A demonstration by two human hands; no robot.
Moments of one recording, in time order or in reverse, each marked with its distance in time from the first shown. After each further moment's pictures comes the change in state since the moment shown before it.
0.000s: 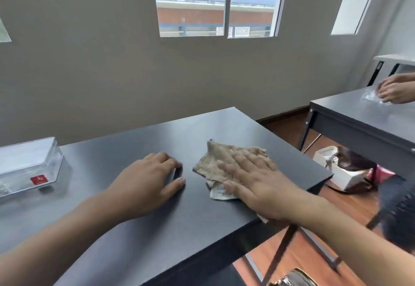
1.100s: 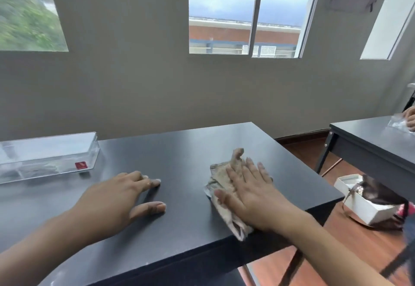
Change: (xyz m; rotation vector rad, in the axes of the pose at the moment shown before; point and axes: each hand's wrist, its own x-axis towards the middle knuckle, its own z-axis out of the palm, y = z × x) left_hand -0.091 -0.023 -0.016 0.074 -0.003 -0.220; right_hand 0.009 -0.030 0.008 -0.043 0.012 -0.046
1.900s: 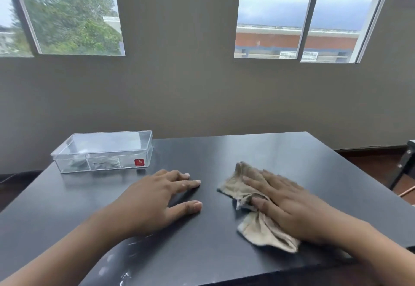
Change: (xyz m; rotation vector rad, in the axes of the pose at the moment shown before) left_hand -0.004 -0.055 0.012 -0.118 0.022 0.039; right_hand 0.046 -0.033 -0.002 0.068 -0.077 -0.278
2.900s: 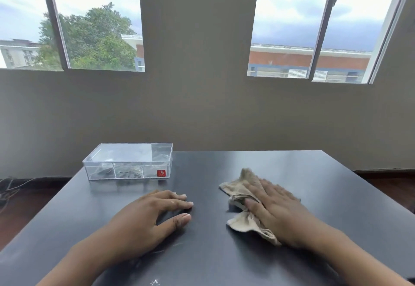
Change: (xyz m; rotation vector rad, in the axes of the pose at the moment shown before) left_hand -0.050 -0.041 0.006 -0.277 0.203 -0.023; right_hand 0.038 -0.050 0.010 0.003 0.085 0.087
